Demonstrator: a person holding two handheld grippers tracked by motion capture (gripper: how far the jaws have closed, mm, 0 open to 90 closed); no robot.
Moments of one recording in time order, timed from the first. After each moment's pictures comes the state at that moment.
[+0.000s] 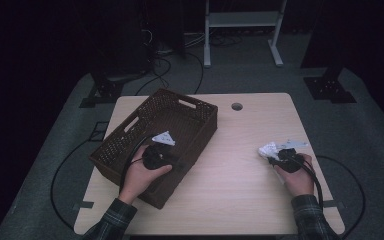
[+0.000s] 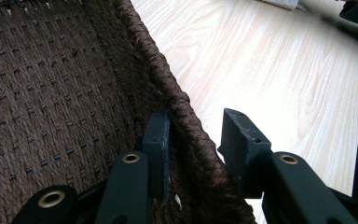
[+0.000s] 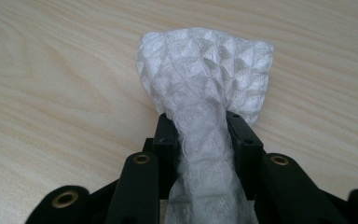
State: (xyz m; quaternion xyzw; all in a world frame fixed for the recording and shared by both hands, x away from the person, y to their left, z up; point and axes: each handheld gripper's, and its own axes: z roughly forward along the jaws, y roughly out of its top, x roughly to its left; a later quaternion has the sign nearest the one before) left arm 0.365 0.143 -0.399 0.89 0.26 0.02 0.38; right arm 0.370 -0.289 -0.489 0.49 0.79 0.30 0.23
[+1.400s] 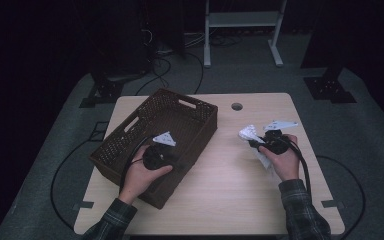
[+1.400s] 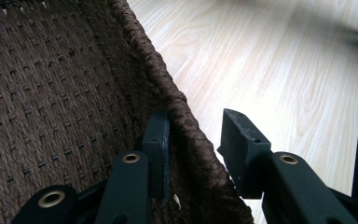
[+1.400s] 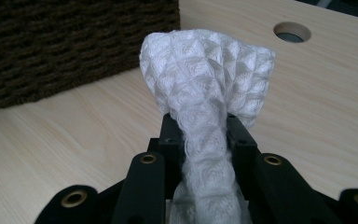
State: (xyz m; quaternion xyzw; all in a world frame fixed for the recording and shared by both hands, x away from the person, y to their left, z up) left arm 0.365 0.142 -0.399 0.89 0.25 0.02 0.38; right arm 0.402 -0.243 -0.431 0.42 0.79 0.40 0.17
